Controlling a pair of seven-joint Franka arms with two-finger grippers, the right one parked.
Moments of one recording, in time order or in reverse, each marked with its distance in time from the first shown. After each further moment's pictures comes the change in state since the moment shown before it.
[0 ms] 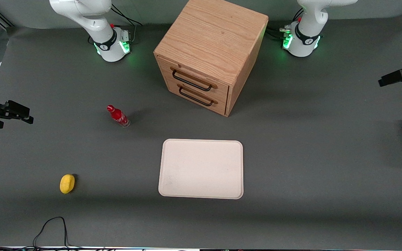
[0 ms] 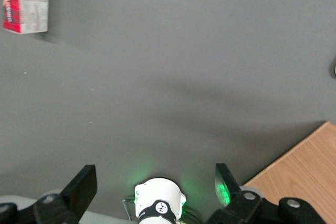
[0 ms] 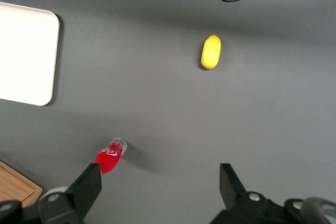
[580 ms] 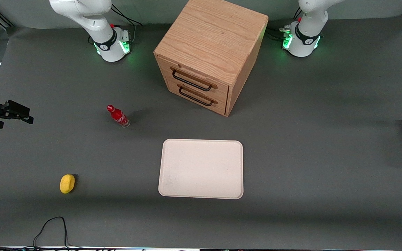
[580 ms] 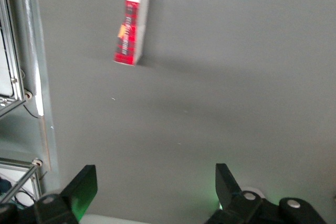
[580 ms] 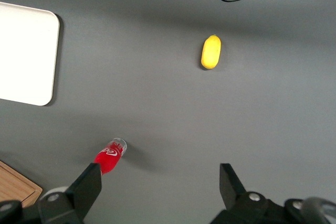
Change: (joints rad) arm 0.413 0.384 0.007 0.372 0.103 0.002 0.533
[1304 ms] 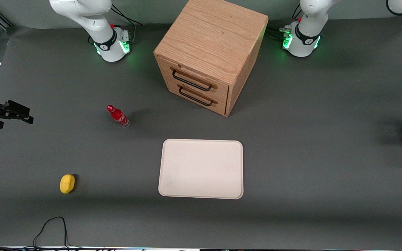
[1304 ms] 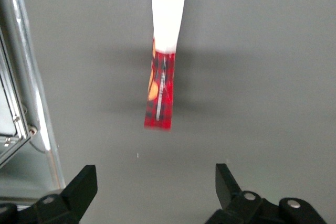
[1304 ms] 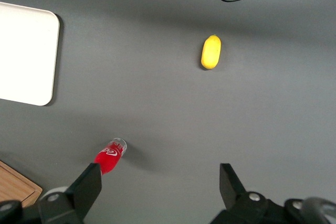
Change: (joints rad) arm 0.091 0.307 -0.024 0.084 -0.026 0.265 0.132
